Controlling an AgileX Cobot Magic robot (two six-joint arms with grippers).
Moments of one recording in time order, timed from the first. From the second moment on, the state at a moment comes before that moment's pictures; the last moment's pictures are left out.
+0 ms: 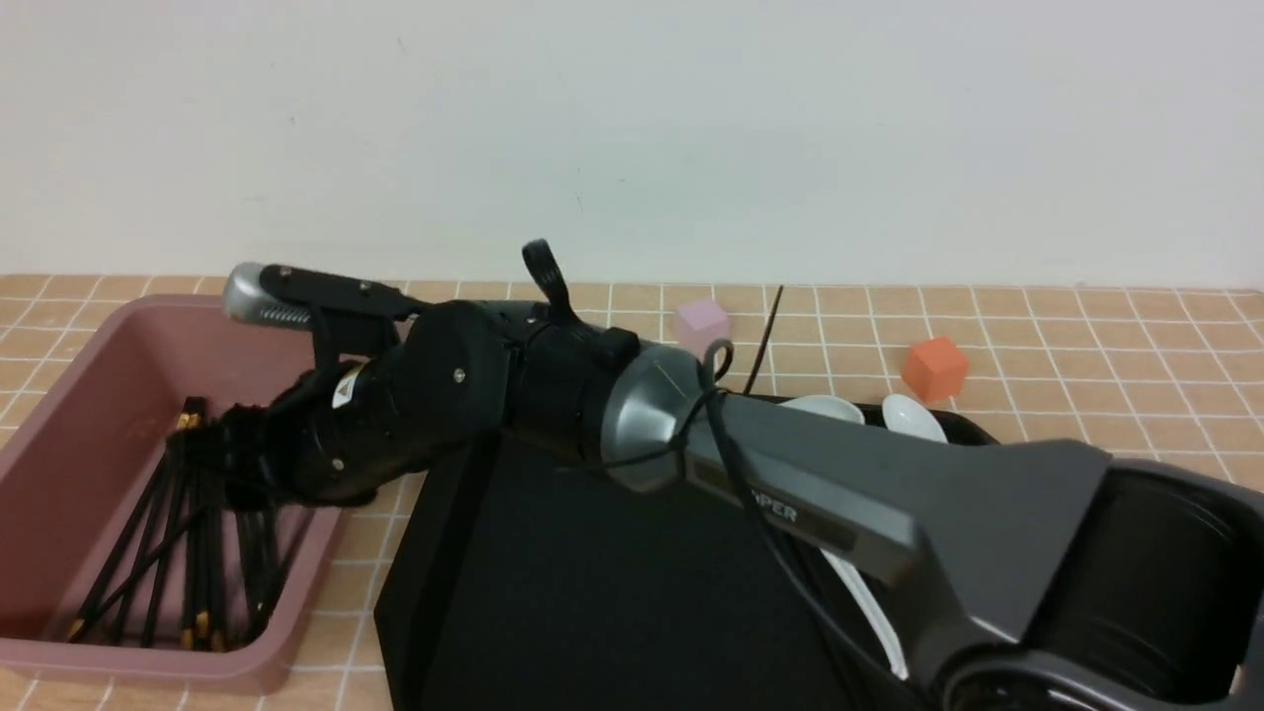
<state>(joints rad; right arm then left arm) 0.88 2.38 -2.12 0.57 0.54 0.15 -0.10 -0.01 0.03 -0.04 0.38 -0.28</state>
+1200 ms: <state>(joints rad) 0.85 0.82 -1.11 -0.10 0.81 0.12 -0.10 -0.01 0.03 -0.04 0.38 -0.28</state>
